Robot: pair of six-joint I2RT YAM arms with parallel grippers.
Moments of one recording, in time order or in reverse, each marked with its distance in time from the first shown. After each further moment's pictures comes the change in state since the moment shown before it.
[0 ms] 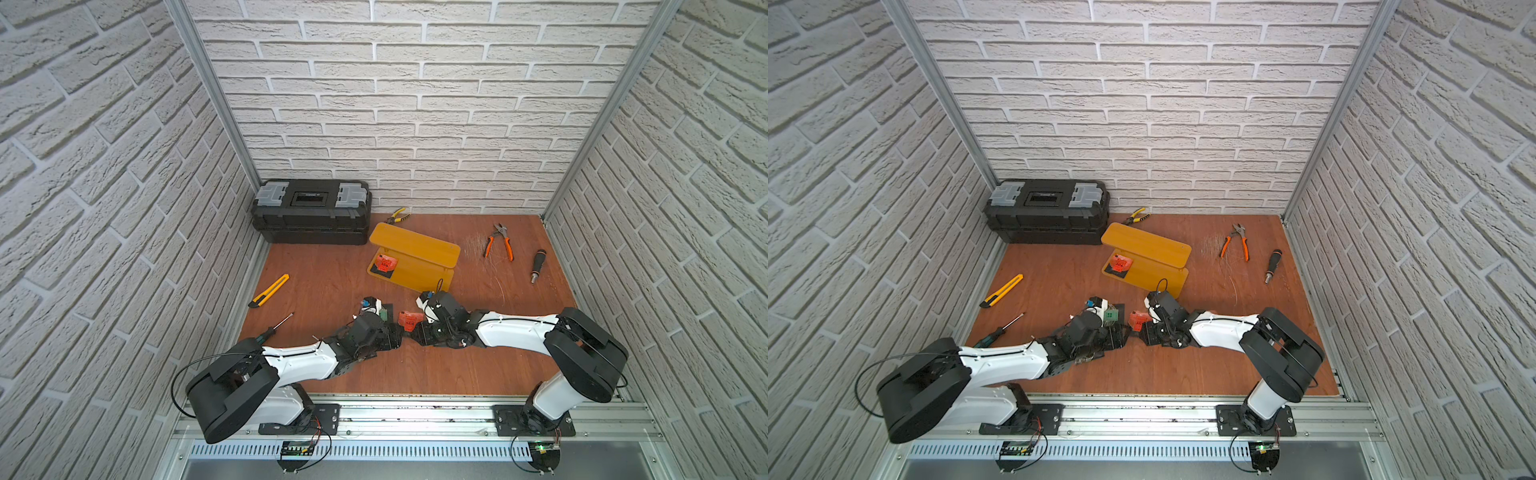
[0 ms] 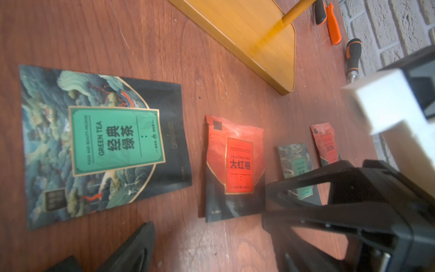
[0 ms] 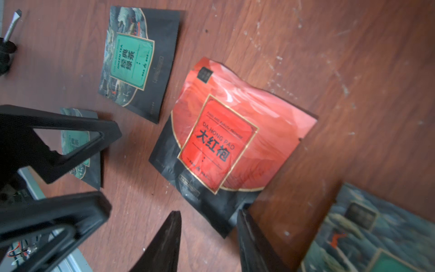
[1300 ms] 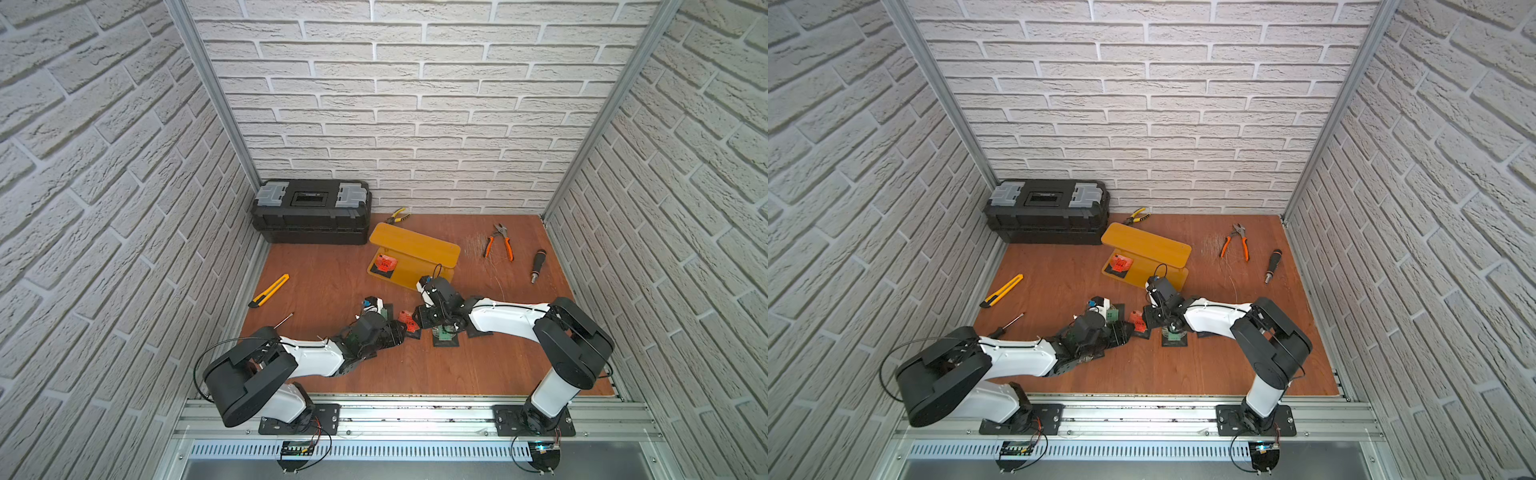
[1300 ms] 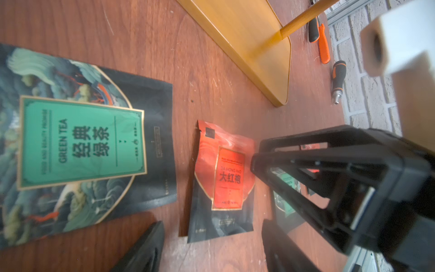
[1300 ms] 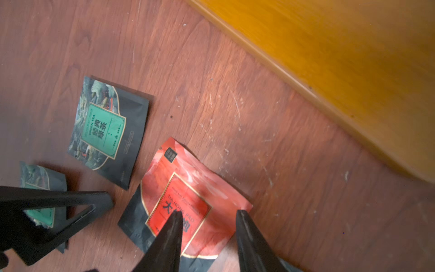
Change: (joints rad) left arm 0.000 0.106 -0.002 0.153 0.021 -0.105; right arm -0.069 0.099 0.154 -0.053 0.130 -0.105
